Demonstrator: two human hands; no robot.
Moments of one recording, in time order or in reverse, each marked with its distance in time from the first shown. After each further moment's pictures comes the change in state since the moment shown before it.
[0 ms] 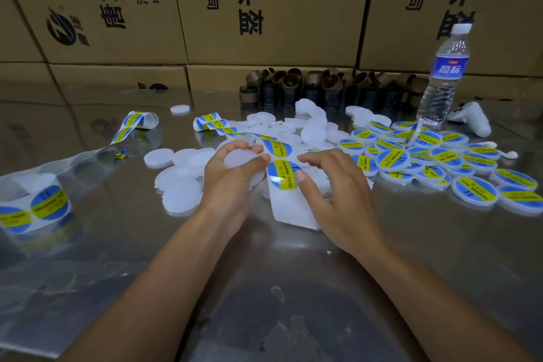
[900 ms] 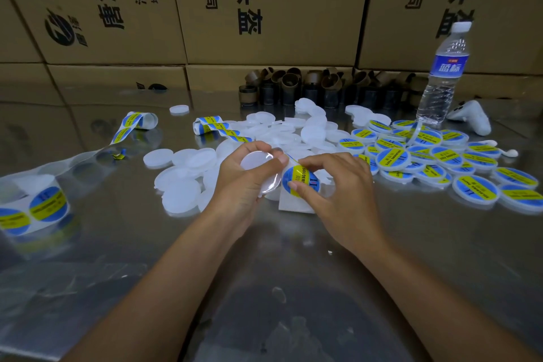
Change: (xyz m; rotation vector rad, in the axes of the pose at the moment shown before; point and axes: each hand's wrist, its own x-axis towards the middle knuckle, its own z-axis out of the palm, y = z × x) left_hand -0.004 -0.004 0.004 0.076 -0.217 0.002; right_hand 0.002 0.003 0.002 -0.097 0.064 -0.070
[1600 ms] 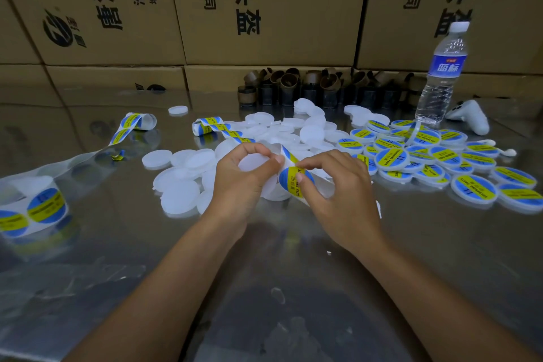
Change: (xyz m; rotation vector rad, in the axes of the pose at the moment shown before) left_hand -0.002 0.000 0.001 0.230 0.107 0.087; right_hand 0.001 0.000 0.002 0.031 0.045 -0.024
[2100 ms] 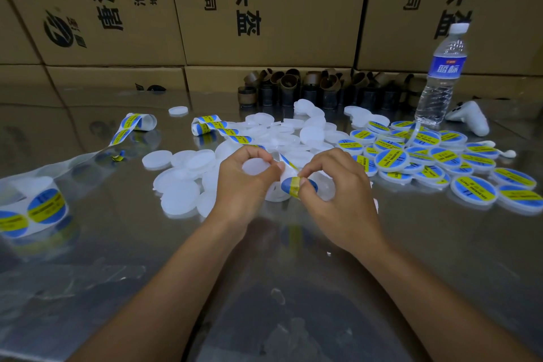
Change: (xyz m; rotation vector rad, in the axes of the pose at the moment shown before) left_hand 0.000 -0.004 0.002 0.142 0.021 0.062; right_hand 0.000 -0.003 -0.001 0.098 -0.015 0.041
